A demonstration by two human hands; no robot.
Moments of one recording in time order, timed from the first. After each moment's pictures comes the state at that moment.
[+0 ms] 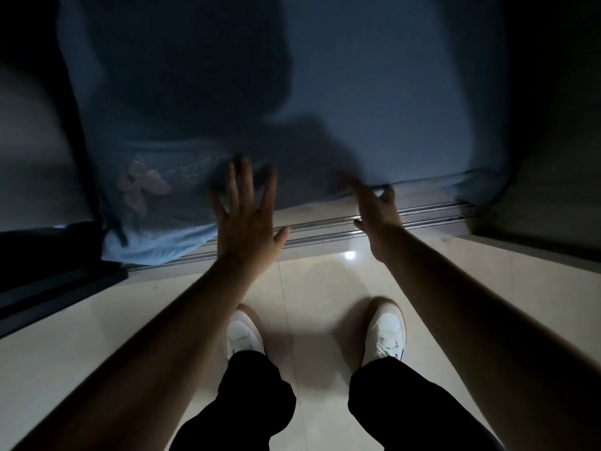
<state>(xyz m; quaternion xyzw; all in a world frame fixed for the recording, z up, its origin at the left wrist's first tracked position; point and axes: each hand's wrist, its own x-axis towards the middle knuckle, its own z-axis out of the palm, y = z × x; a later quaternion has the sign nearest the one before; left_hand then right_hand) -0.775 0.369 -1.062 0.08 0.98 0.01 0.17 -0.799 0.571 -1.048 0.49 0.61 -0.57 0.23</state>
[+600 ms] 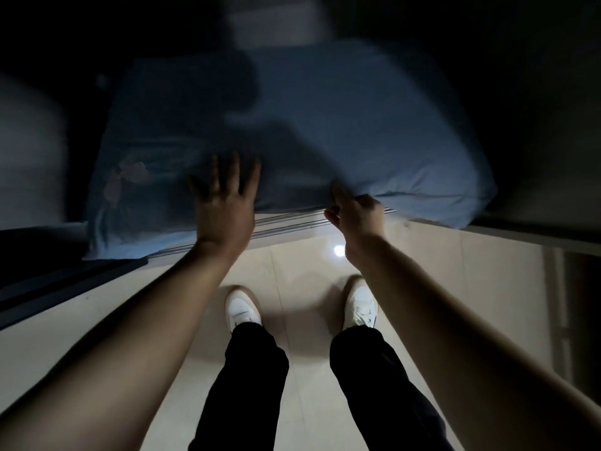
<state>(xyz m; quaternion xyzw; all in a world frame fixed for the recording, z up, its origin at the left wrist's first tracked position) -0.791 0.367 -0.935 0.10 0.98 -0.02 0.17 -0.772 0.560 -0.922 0.52 0.57 -0.61 0.14</state>
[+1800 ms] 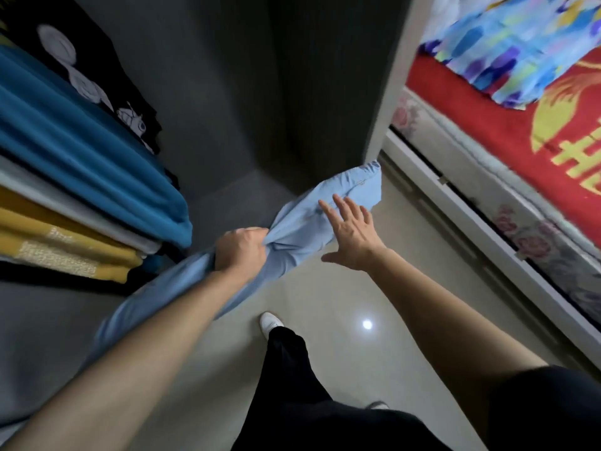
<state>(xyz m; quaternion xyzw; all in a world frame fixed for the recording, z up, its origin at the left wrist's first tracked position) -0.563 0.405 -0.444 0.25 0.96 0.08 0.05 -0.481 0.627 -0.466 0.07 0.98 -0.16 0.12</state>
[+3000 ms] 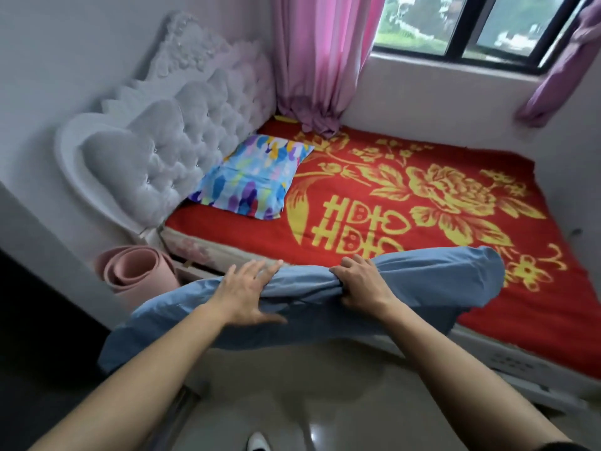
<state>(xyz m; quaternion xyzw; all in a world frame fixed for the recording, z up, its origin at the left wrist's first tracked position) -0.494 0.895 -0.338 0.68 0.72 0.00 0.14 -0.246 1.017 -0.314 0.35 0.93 -0.04 0.03</state>
